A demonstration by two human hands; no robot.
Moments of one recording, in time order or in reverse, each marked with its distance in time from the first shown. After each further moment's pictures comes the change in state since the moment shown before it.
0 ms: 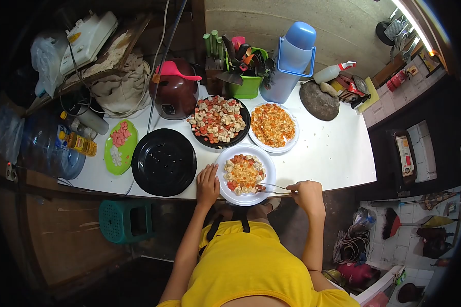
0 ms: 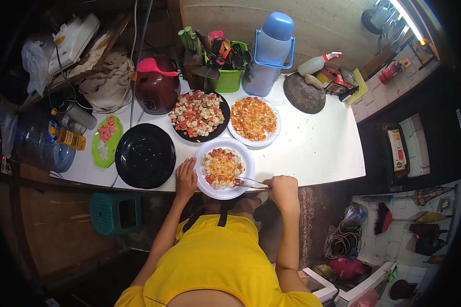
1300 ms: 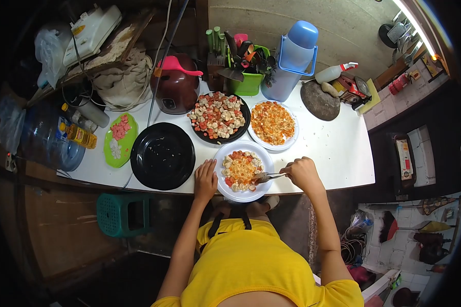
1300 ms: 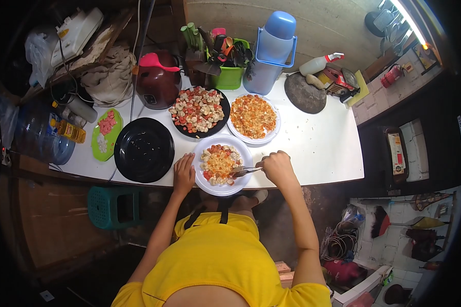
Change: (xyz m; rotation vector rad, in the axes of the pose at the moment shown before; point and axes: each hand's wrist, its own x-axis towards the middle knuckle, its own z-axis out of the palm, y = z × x) left_hand 0.001 0.003 -0.001 -0.005 0.016 -0.008; right_hand 0.059 0.022 0.002 -0.184 0.067 -0.392
